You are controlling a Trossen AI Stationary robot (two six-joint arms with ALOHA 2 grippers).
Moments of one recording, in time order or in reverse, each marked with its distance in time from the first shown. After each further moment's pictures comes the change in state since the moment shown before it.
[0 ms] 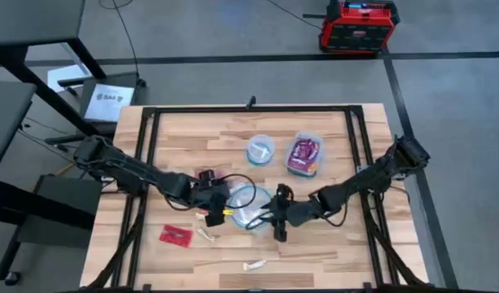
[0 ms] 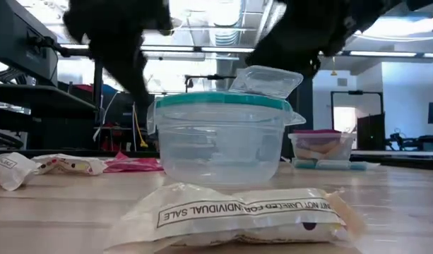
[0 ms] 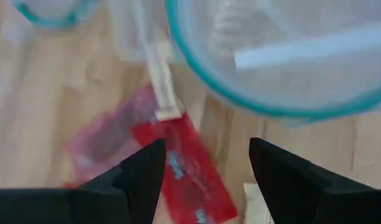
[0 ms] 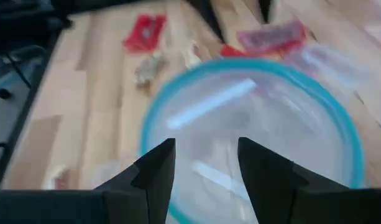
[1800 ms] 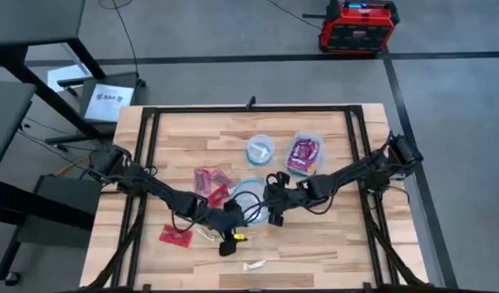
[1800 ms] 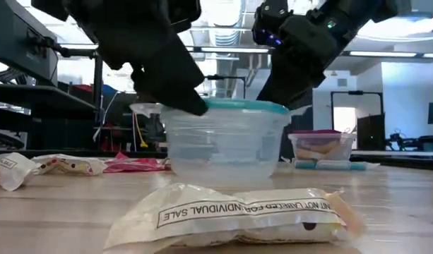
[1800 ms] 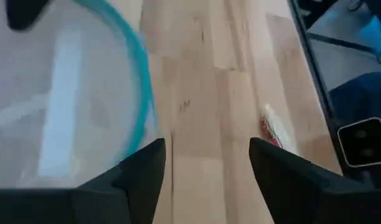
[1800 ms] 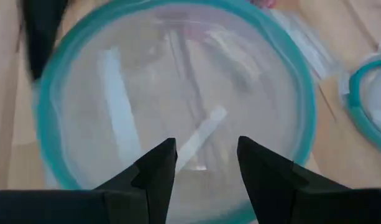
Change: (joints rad) left arm -0.108 0.211 -0.009 0.626 0.227 -0.042; right arm -0.133 0.046 0.091 -0.282 -0.073 -0.065
